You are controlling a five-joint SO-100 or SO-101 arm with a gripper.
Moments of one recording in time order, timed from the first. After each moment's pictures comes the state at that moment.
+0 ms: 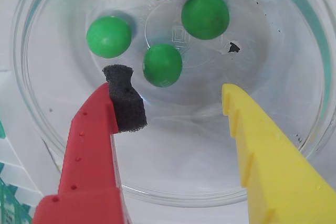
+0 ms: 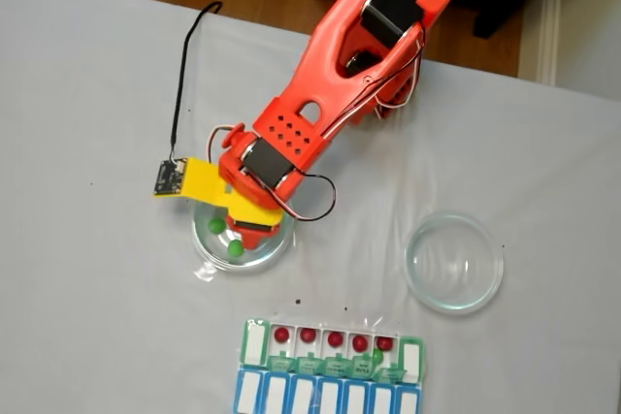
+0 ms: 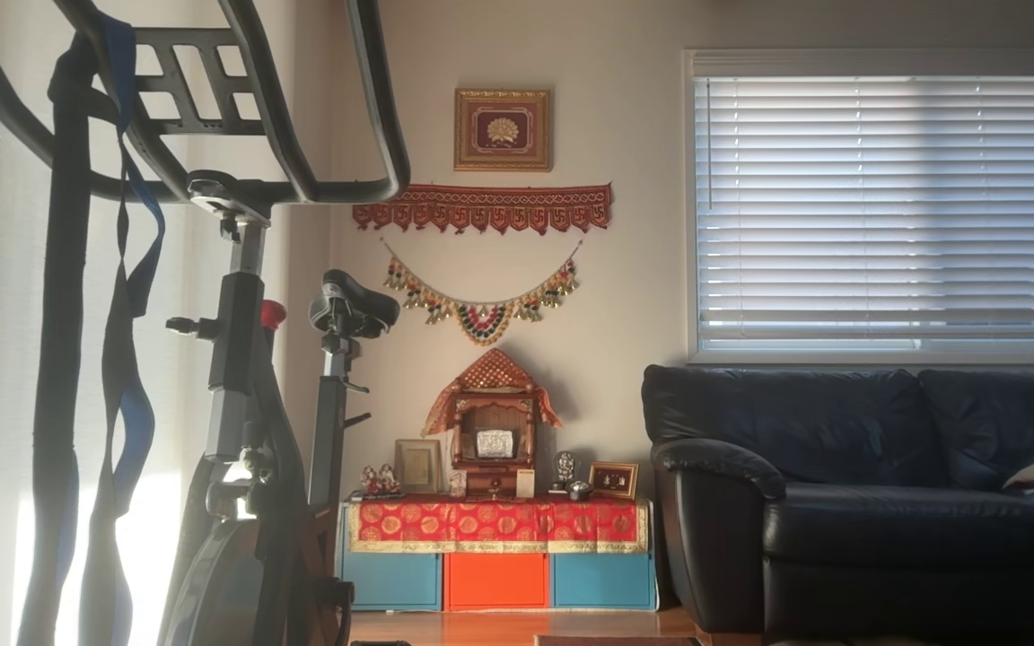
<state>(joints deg) 28.3 113.9 120.7 58.3 -29.1</state>
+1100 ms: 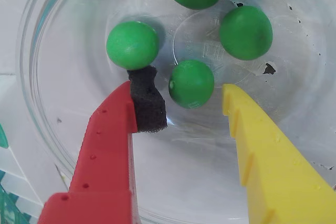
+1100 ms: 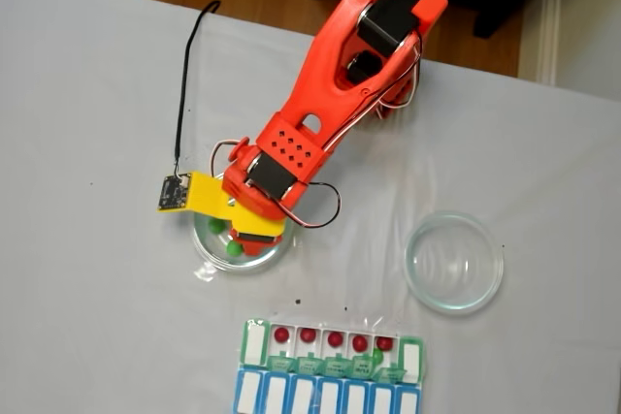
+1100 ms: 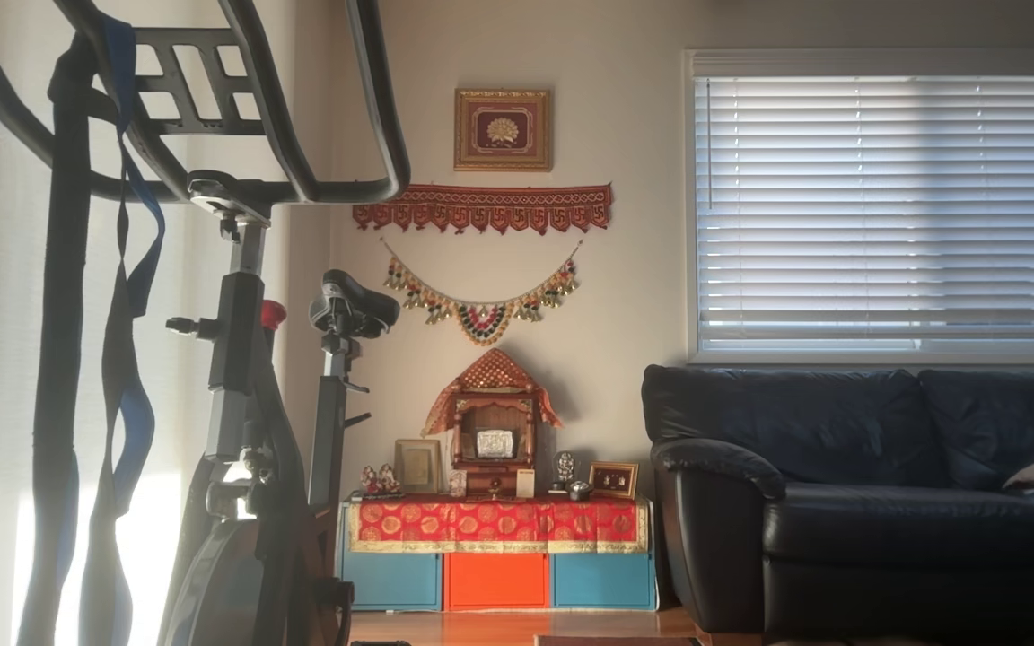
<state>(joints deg) 26.7 110.4 122.3 49.7 -29.2</state>
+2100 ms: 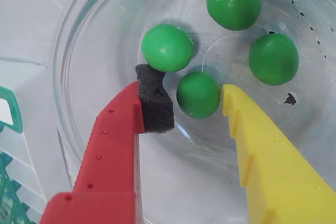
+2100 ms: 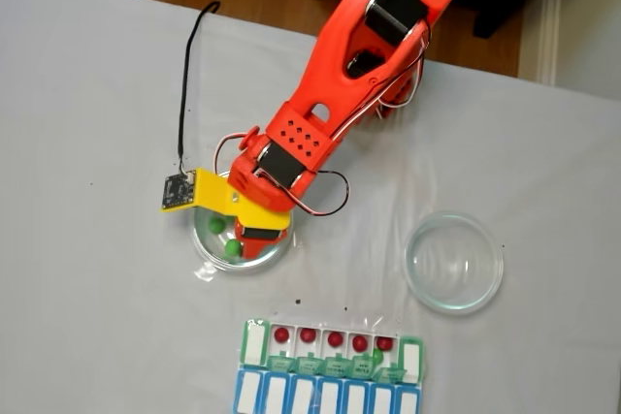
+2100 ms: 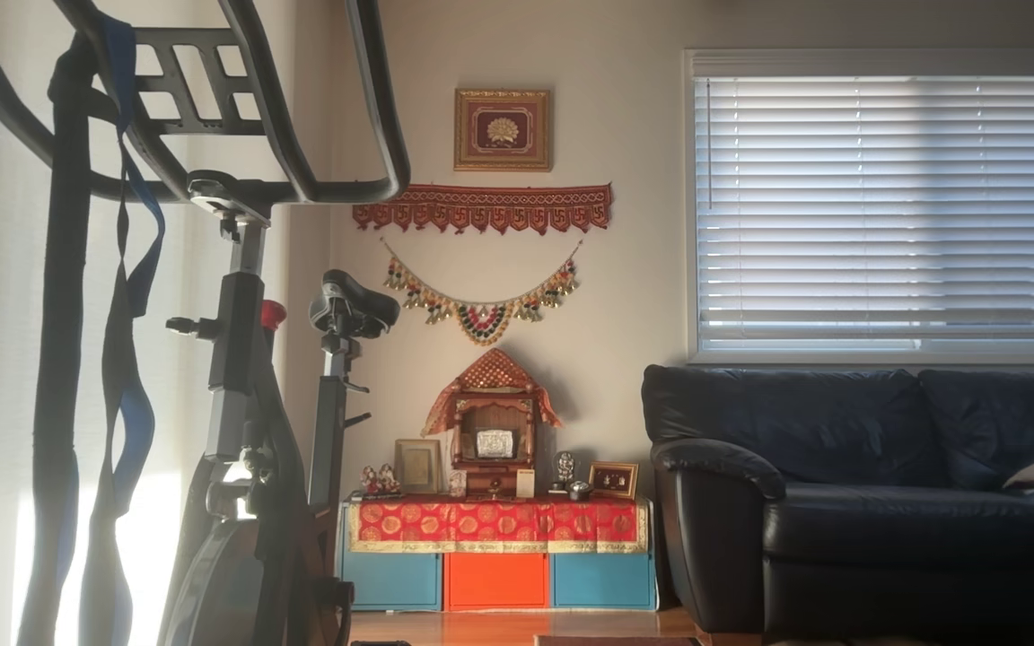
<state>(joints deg) 26.7 114.5 130.5 41.2 -34.2</state>
